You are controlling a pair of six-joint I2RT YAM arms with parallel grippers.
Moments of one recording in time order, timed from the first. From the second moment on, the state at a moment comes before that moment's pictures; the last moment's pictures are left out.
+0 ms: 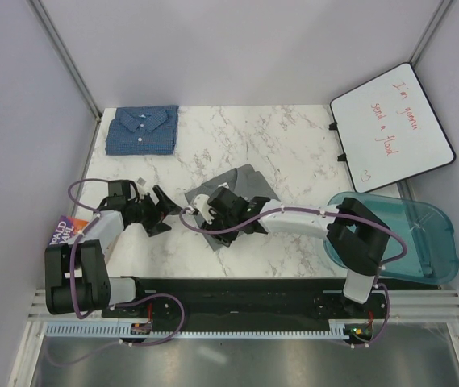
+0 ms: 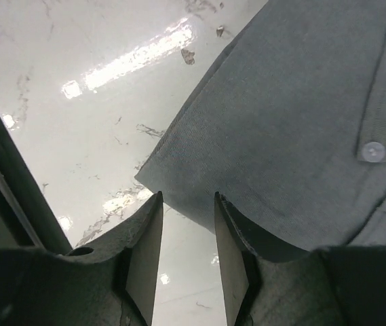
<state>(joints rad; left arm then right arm) 0.11 1.31 0.57 -0.30 0.65 -0.58 1.01 1.78 1.20 -0.34 -0.13 -0.09</state>
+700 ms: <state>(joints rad) 0.11 1.28 0.53 -0.28 0.58 -0.59 1.07 1.89 1.26 -0.32 -0.11 -0.04</state>
